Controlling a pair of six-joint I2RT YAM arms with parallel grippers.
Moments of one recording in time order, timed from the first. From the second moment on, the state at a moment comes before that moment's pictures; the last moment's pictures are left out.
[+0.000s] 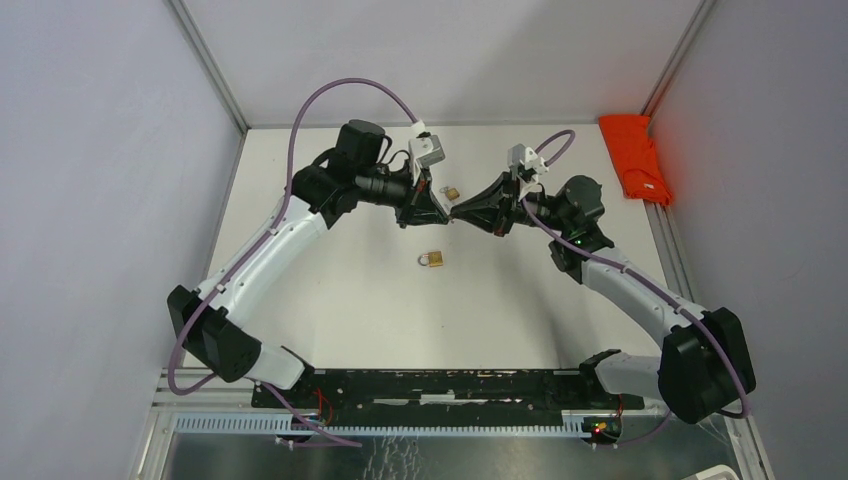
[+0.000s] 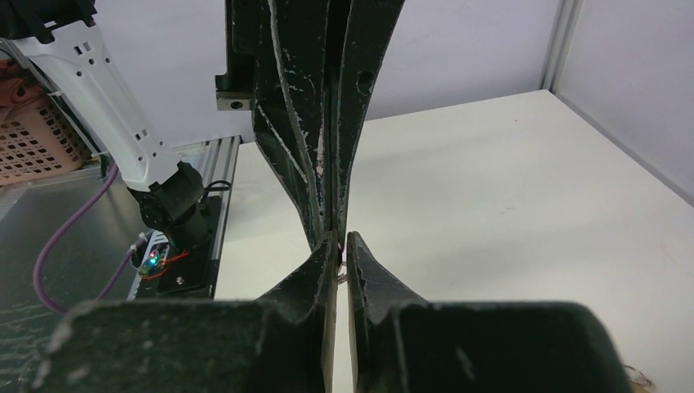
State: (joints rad) left arm -0.58 1.46 1.50 -0.64 0.83 0.20; right arm 0.43 1.25 0.80 0.70 -0.97 0.31
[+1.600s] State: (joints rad) left arm -0.58 1.41 1.45 -0.69 0.82 0.20; right arm 0.46 1.37 0.72 1.06 -1.07 0.58
